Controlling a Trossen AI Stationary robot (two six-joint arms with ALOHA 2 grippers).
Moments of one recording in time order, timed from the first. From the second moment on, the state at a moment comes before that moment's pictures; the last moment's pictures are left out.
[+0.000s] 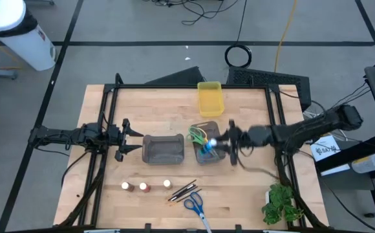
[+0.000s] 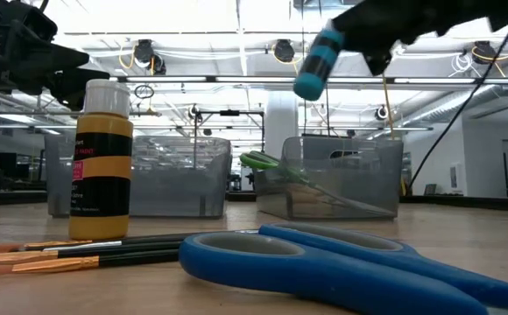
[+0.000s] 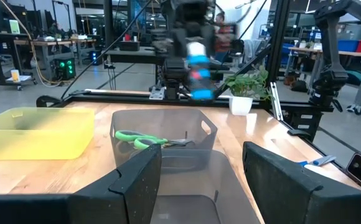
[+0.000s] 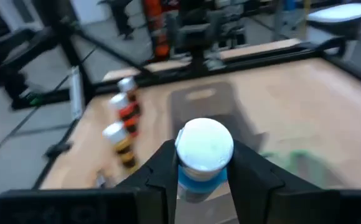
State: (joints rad) left arm -0.07 0.05 0.02 0.06 0.02 -0.06; right arm 0.17 1.08 0.59 0.28 0.15 0.24
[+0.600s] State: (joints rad) left arm -0.07 0.05 0.02 0.06 0.02 -0.06; right arm -0.72 1.53 1.11 -0.07 -0.41 0.01
